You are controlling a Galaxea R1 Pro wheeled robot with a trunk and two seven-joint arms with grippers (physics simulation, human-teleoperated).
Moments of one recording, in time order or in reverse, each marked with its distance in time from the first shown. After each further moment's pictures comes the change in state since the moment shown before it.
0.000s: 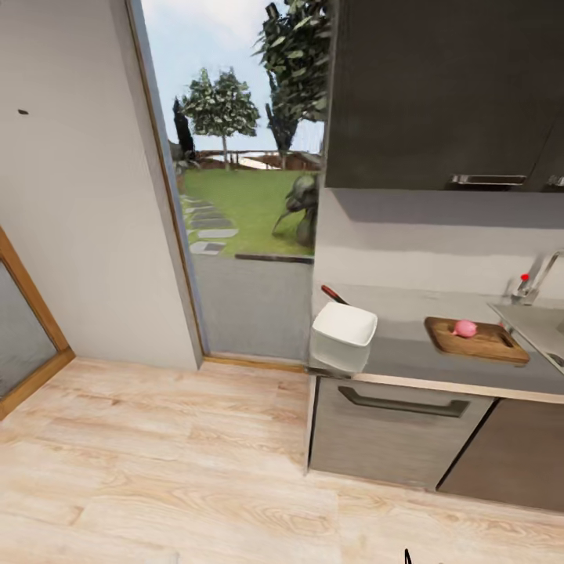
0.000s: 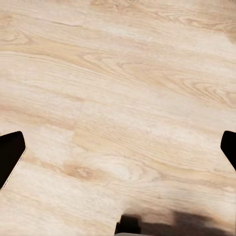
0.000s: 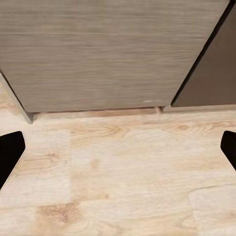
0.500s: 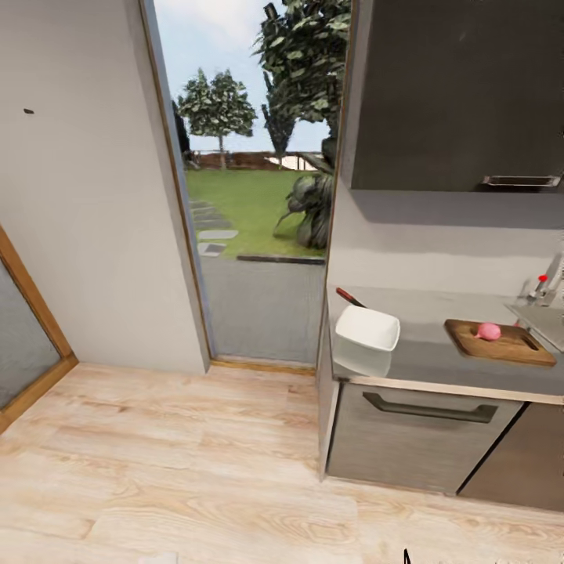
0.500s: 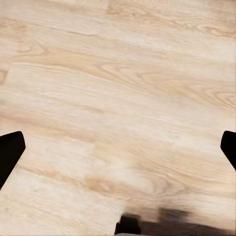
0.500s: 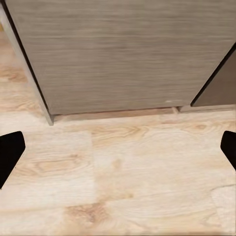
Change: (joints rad) left arm 0.000 0.000 0.001 0.000 0.000 0.000 0.000; right arm 0.000 0.003 0.001 0.000 -0.001 0.000 0.000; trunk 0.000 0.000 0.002
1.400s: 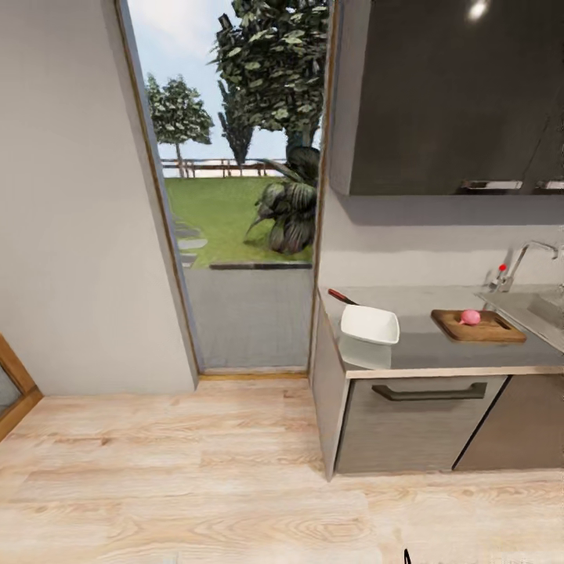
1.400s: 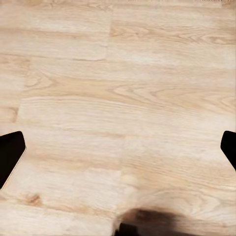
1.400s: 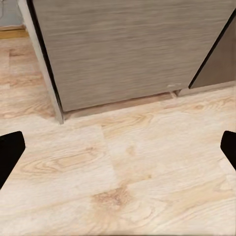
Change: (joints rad) left arm 0.000 0.000 -0.001 0.000 0.000 0.000 0.000; right arm 0.000 -0.001 -0.001 0.000 0.000 0.000 0.000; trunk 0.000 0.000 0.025
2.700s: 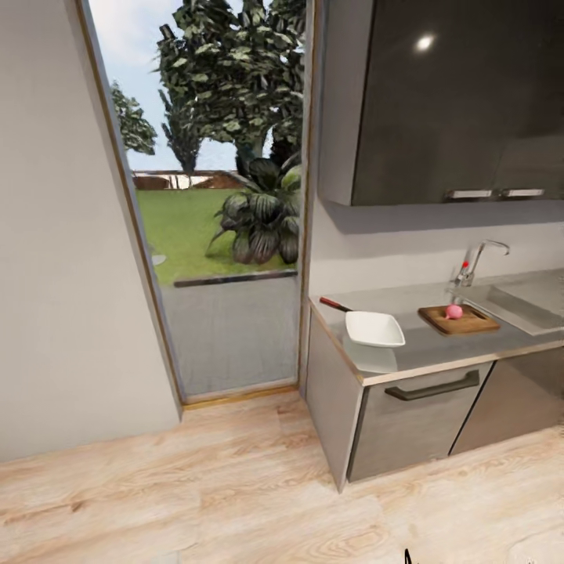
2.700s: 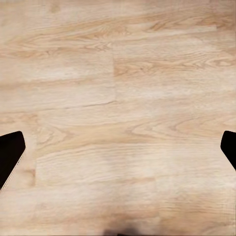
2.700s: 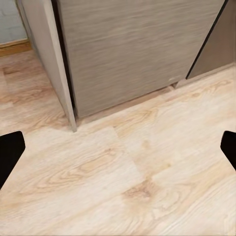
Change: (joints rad) left arm 0.000 -0.002 -0.001 0.000 0.000 0.000 -0.005; right arm 0.000 -0.001 -0.001 0.000 0.000 0.000 0.000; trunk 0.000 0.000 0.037
